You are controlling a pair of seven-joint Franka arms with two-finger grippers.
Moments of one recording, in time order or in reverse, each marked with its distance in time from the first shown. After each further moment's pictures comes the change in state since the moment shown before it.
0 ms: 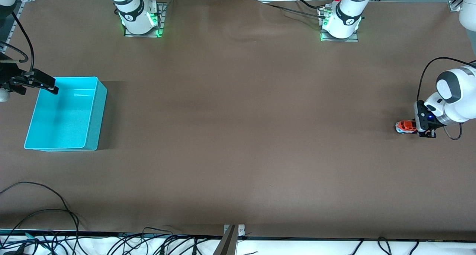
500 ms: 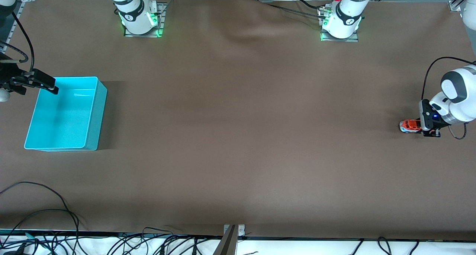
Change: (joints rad) left arm 0.035 0.019 0.000 0.032 0.001 -0.011 0.066; right arm 0.000 0.000 0.000 0.000 0.000 0.000 0.000
